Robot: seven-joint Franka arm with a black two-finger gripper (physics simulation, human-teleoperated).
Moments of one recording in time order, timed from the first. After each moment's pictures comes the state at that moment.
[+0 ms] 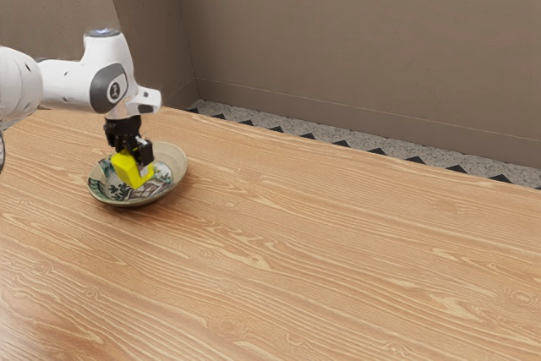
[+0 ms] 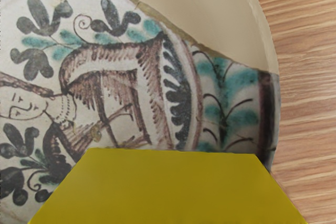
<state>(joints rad) 0.17 0.42 0.13 -1.69 0.03 2.10 0.46</state>
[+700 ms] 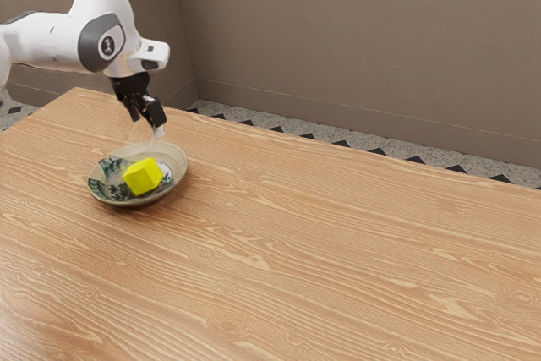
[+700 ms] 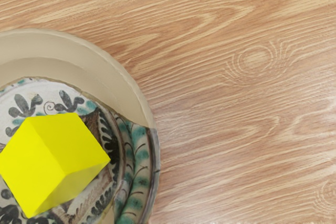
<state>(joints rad) 0.18 0.20 0.02 -1.71 0.02 2.03 0.48</state>
